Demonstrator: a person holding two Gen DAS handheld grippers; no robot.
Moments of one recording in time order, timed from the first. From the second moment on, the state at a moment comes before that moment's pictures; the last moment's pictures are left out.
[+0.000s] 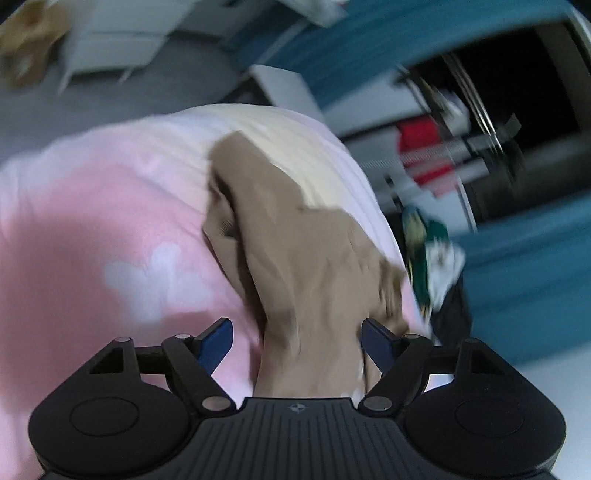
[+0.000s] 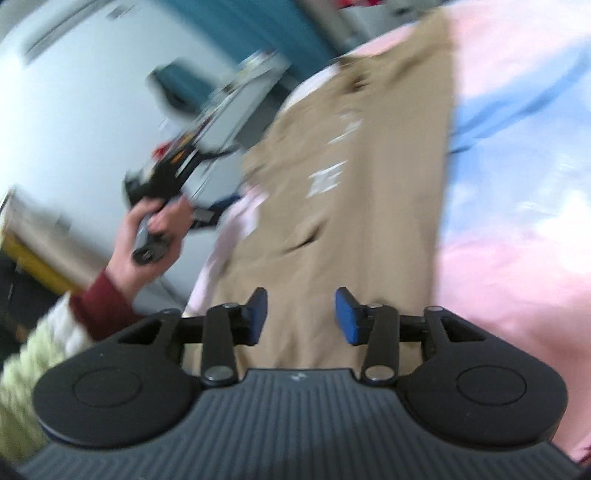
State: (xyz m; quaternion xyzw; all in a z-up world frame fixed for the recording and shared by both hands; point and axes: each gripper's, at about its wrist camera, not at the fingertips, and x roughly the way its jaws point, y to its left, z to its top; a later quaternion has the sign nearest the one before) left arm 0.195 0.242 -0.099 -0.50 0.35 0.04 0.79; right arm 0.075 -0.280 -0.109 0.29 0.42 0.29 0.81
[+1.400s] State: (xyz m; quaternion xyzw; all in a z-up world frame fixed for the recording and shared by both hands) left arm 0.321 -0.189 -0.060 0.15 0.26 -0.05 0.95; right arm 0.112 -0.319 -0.133 0.34 0.40 0.13 0.84
